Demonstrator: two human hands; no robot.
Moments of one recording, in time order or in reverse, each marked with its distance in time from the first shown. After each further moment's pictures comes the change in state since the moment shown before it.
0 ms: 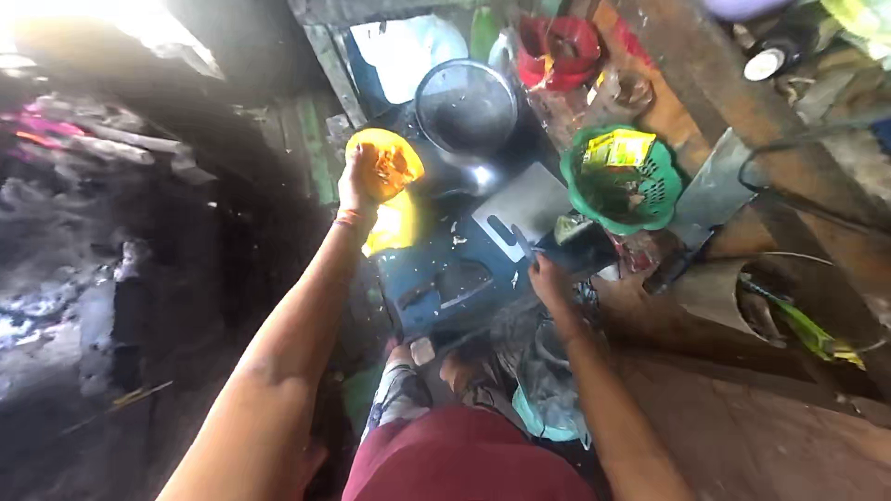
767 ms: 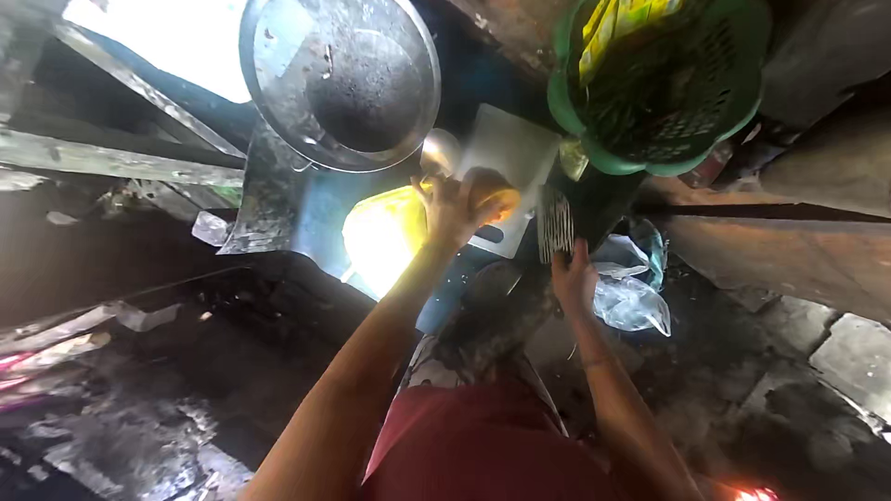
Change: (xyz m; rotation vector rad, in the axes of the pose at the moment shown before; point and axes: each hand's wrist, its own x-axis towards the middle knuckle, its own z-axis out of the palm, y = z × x) left_hand 0.061 -0.159 0.121 1.407 -0.905 0.567; right_hand 0.007 -0.054 0.042 0.497 0.234 0.699
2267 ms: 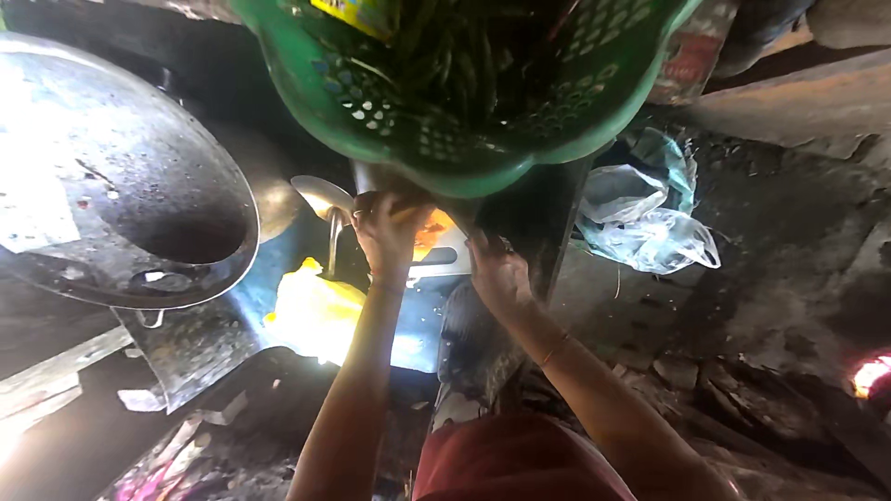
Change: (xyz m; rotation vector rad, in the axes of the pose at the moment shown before) left_hand 0.045 0.027 0.043 -0.132 -0.011 -0.052; right_hand 0.043 -0.002 0.072 0.001 0.131 -0.245
